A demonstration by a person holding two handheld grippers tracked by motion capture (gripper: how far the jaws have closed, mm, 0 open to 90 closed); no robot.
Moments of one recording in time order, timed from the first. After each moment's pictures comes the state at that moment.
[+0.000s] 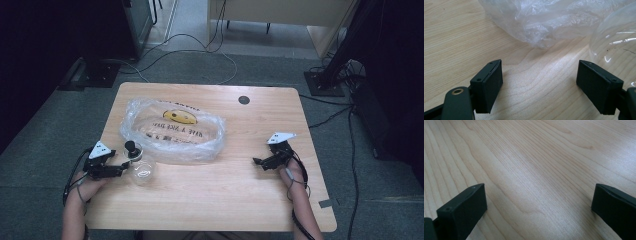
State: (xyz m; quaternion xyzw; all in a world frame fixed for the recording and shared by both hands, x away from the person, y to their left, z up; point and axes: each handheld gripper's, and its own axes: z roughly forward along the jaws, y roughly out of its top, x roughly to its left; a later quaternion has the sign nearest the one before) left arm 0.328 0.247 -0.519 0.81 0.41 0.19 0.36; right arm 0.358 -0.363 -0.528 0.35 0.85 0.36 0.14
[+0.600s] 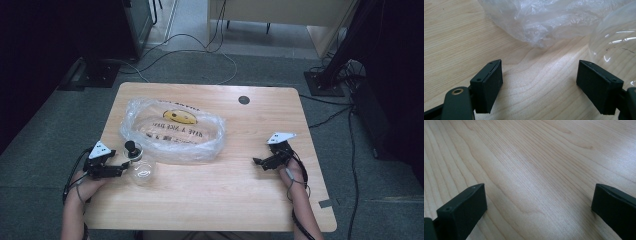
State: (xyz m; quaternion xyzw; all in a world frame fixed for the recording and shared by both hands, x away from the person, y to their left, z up) left arm 0.328 0.248 -0.517 0.82 0.41 0.19 0.36; right arm 0.358 -0.363 -0.527 0.35 0.85 0.36 0.14
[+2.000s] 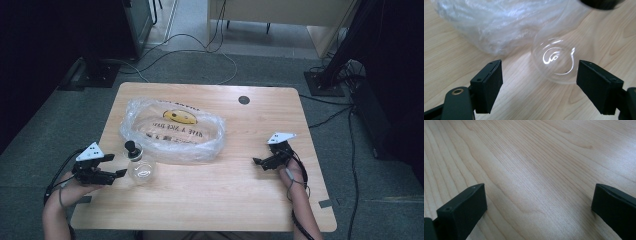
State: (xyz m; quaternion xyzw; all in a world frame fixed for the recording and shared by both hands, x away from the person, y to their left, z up) left arm 0.296 0.244 -0.461 0.85 0.34 0.13 0.38; right arm 0.357 -0.363 -0.528 0.35 0.85 0.36 0.14
